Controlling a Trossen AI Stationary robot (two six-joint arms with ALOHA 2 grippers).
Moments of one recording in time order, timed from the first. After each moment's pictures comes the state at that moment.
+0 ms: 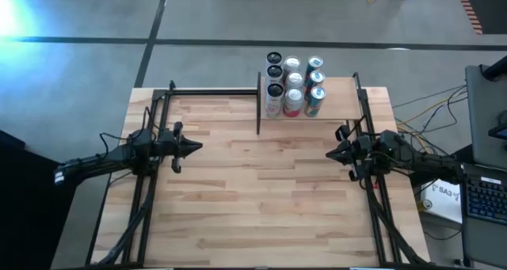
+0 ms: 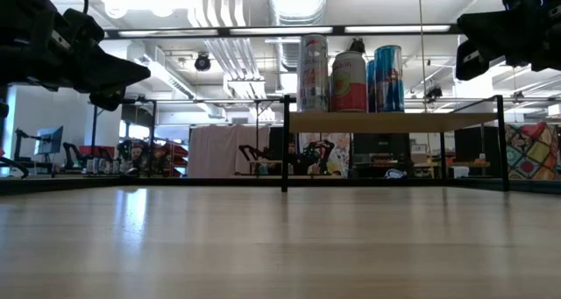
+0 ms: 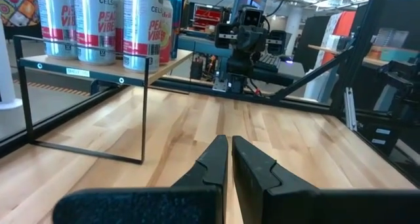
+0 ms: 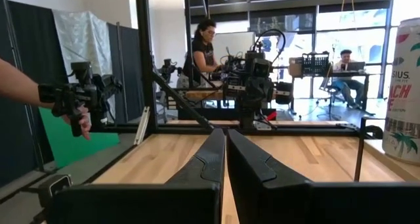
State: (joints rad) left arm 0.29 0.08 0.01 0.06 0.20 -0.14; right arm -0.20 0.04 0.01 0.21 -0.39 0.10
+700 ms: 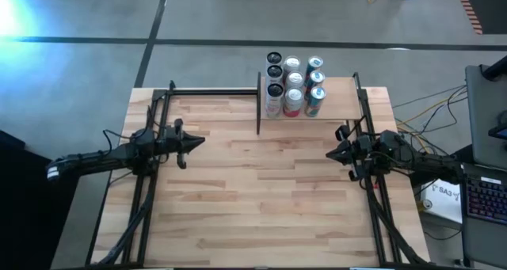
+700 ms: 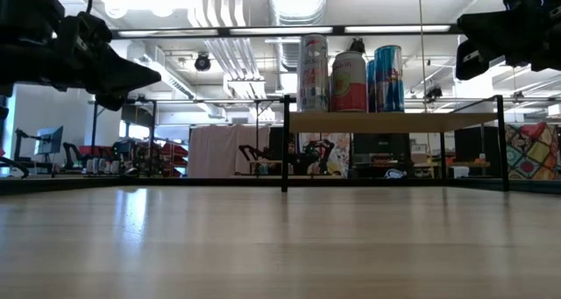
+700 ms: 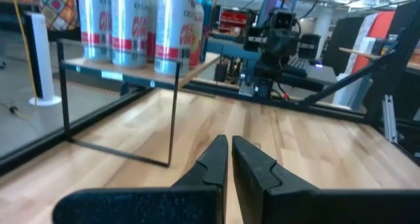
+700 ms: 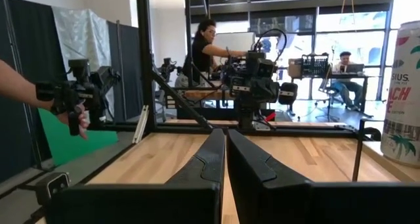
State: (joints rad) left arm 0.28 0.24 0.01 0.22 0.08 -0.13; right arm -0.20 0.04 0.01 0.21 -0.39 0.08
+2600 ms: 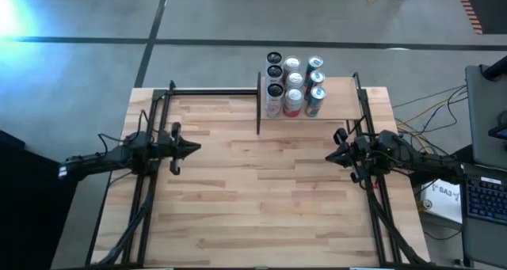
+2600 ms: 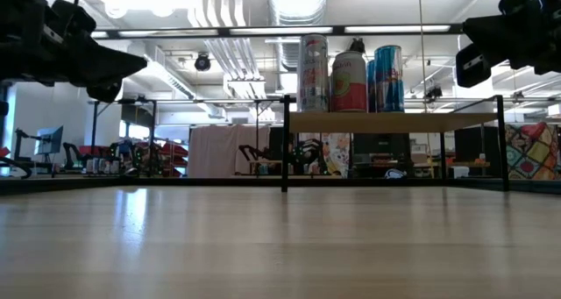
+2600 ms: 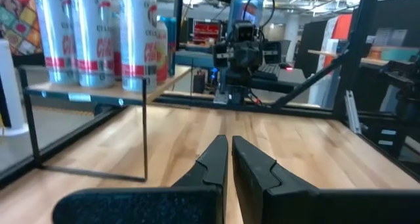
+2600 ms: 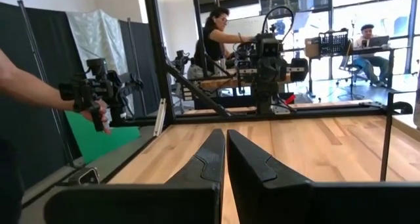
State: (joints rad) left arm 0.19 0.00 0.01 0.04 0.09 -0.08; right arm -0.20 0.04 0.01 0.16 -0.44 0.17
